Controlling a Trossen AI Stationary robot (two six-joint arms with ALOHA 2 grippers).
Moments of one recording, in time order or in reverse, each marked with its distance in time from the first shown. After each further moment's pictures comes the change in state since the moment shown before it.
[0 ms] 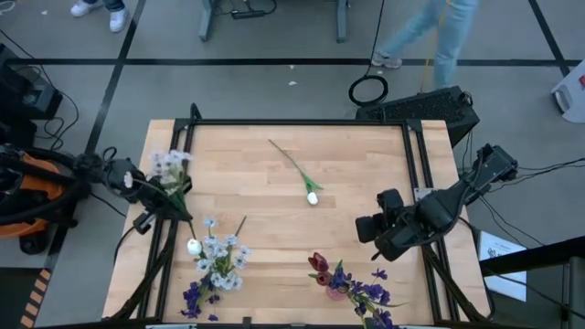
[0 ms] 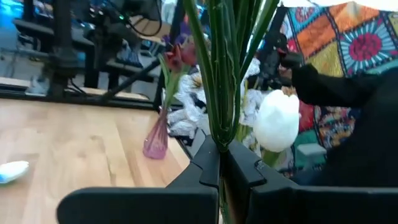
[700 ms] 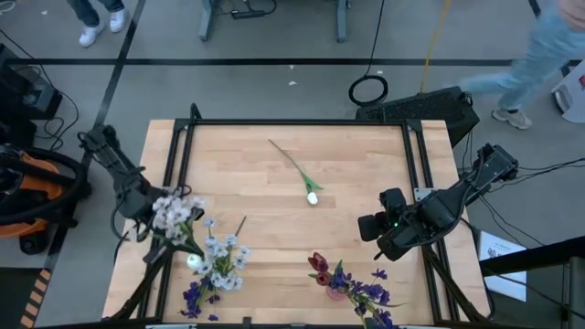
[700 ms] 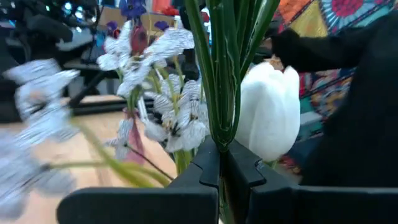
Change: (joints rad) left arm -0.433 0.442 0.000 0.401 -0.337 0.151; right arm 0.009 -0.008 0.000 -0.039 0.005 0.020
